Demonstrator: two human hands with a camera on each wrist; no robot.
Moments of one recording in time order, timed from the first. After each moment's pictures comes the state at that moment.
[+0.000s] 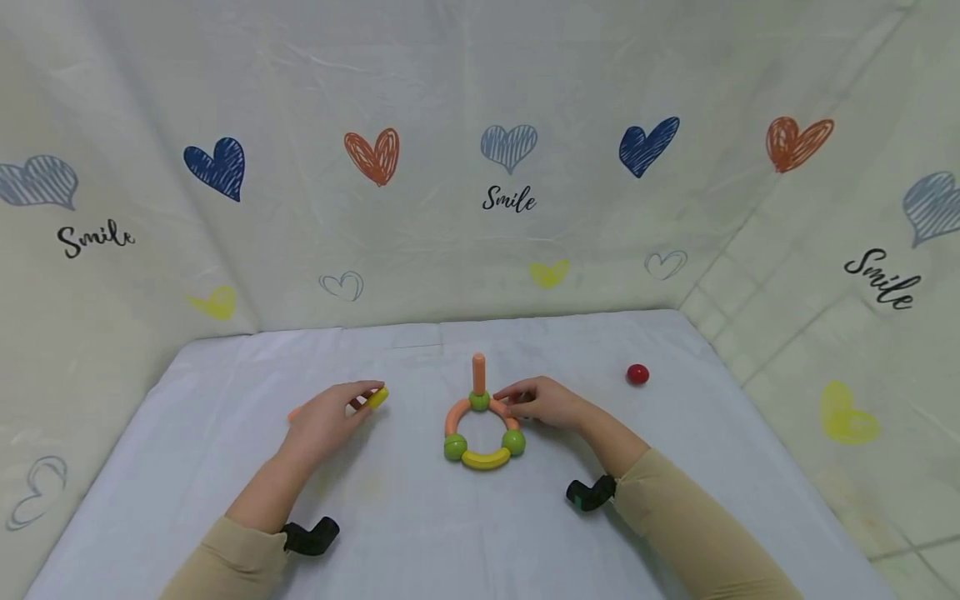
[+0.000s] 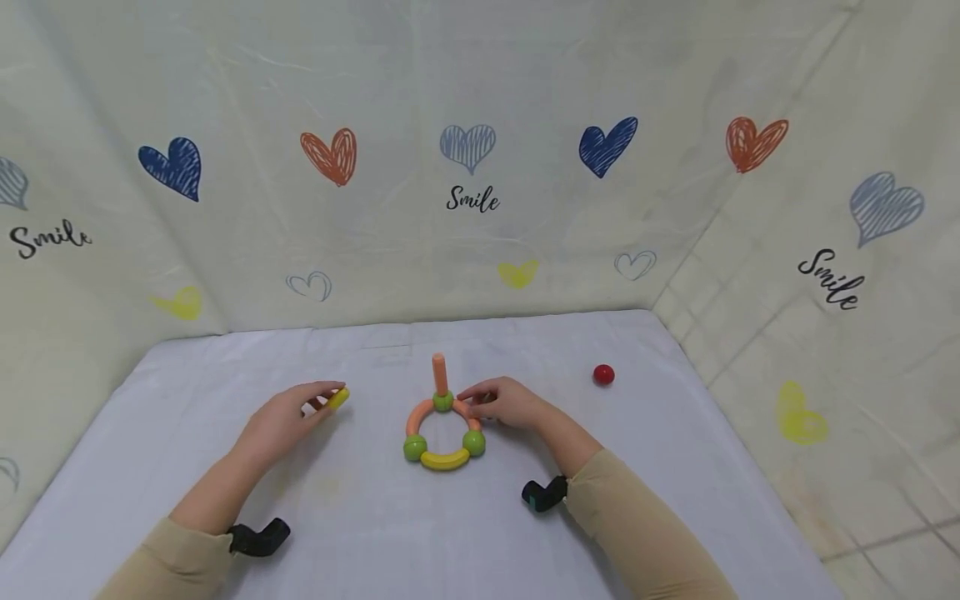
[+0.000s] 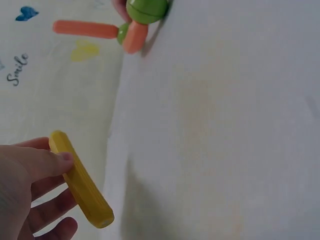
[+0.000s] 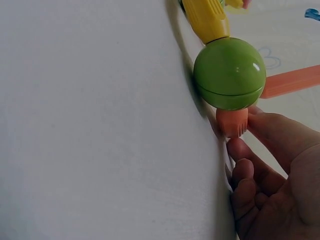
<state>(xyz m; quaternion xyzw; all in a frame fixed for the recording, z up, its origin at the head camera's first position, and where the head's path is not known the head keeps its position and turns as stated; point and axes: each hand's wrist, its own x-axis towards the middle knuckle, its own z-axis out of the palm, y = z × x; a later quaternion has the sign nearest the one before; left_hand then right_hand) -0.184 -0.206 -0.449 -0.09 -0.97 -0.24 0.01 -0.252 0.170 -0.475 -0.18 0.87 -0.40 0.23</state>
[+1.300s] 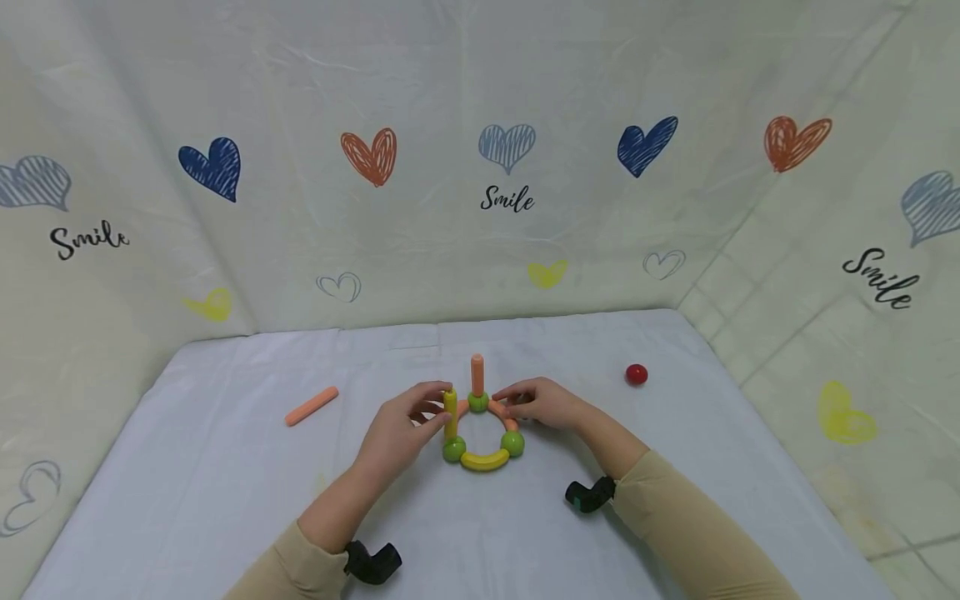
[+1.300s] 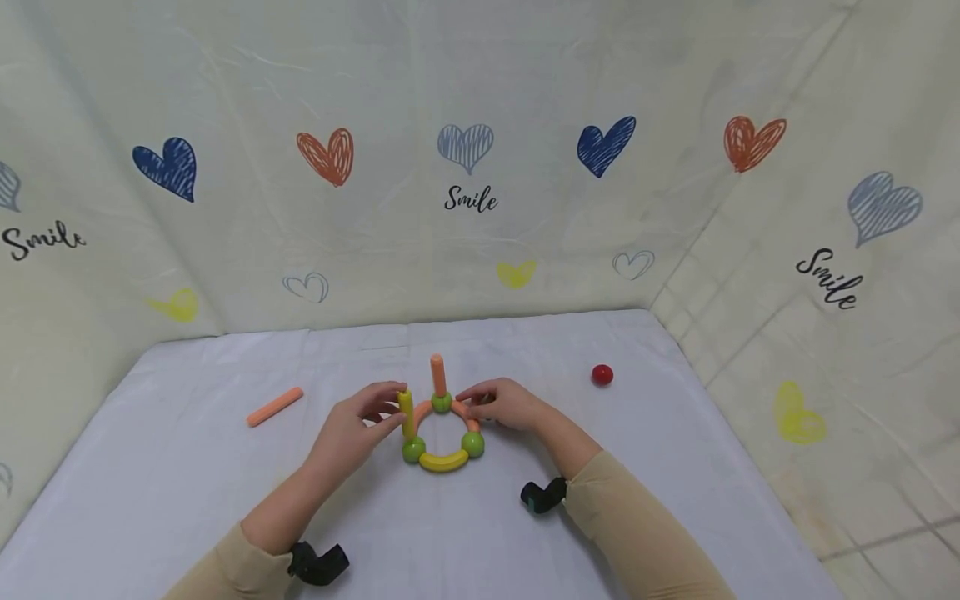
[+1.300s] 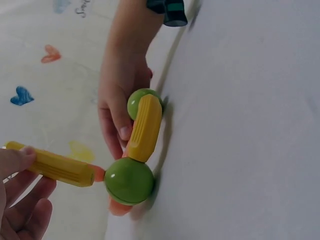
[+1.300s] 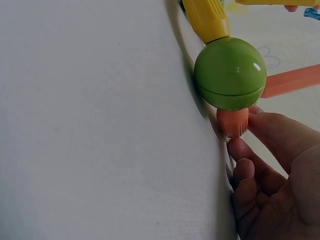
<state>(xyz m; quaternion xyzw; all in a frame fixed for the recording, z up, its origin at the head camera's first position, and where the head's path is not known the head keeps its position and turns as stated) -0.161 -0.103 -0.442 -0.11 -0.88 -0.47 0.03 -0.253 0.170 -0.480 -0.19 0.86 -0.41 0.23</state>
